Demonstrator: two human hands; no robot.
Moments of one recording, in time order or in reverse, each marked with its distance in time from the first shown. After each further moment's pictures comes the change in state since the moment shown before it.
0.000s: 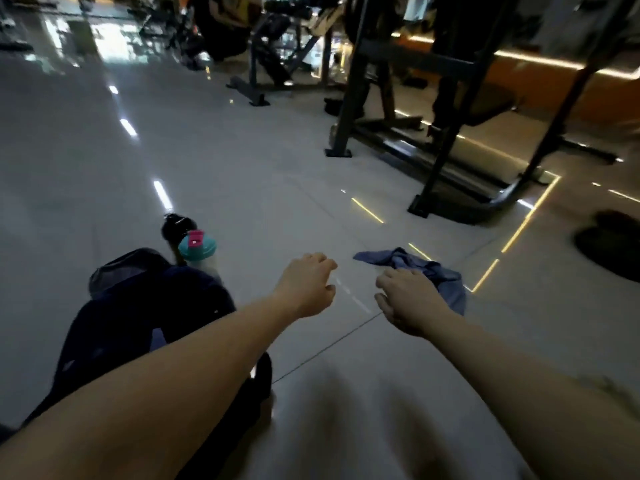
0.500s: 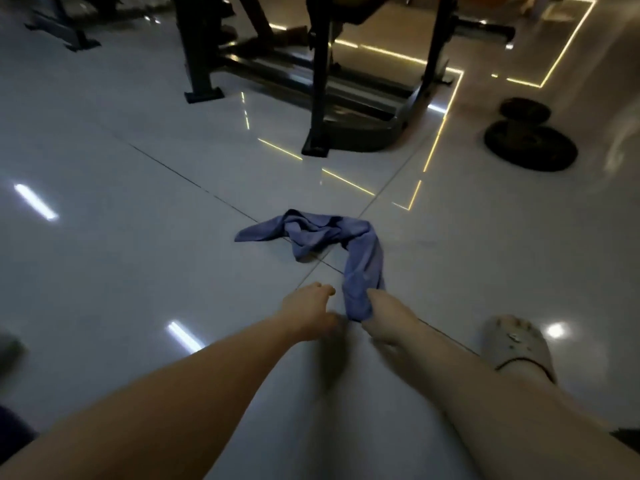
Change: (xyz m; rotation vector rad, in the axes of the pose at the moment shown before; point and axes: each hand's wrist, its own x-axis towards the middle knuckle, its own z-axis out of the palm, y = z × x) left_hand 0.180 0.172 0.208 -0.107 -0.523 0.112; right_hand -0.018 0.191 0.230 0.607 -0.524 0.646
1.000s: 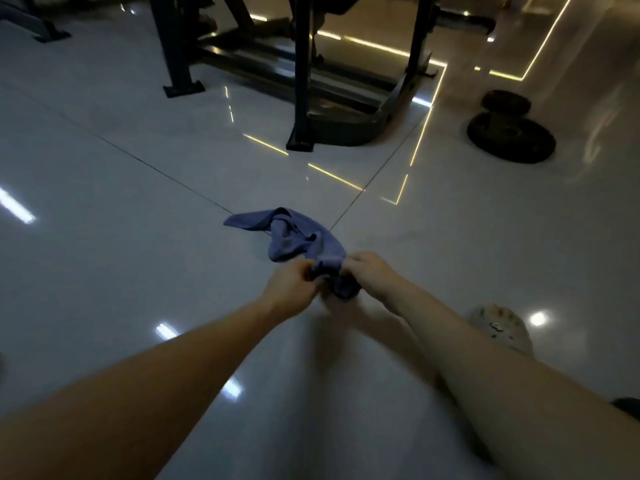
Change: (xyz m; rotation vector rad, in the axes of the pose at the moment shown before) left_hand 0.004 0.002 -0.022 -0.468 0.211 0.018; right_hand -0.039 -0.038 -0.070 0.778 0.125 -0.123
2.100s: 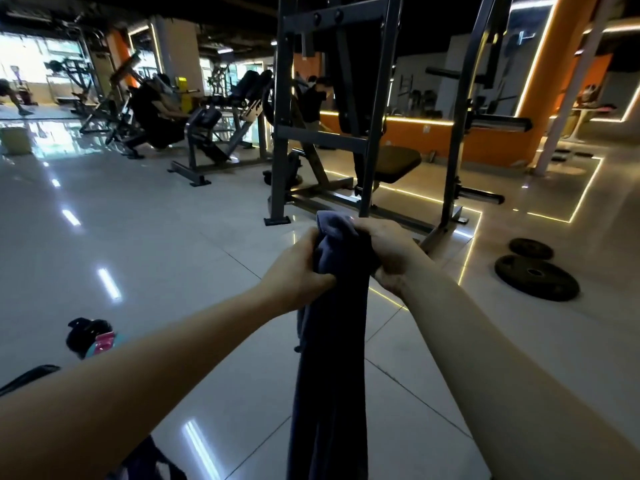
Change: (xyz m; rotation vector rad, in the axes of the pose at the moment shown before) left_hand -0.212 0.147 -0.240 -0.116 0.320 0.305; right_hand -0.210 -0.271 -0.030 0.527 -0.059 -0.358
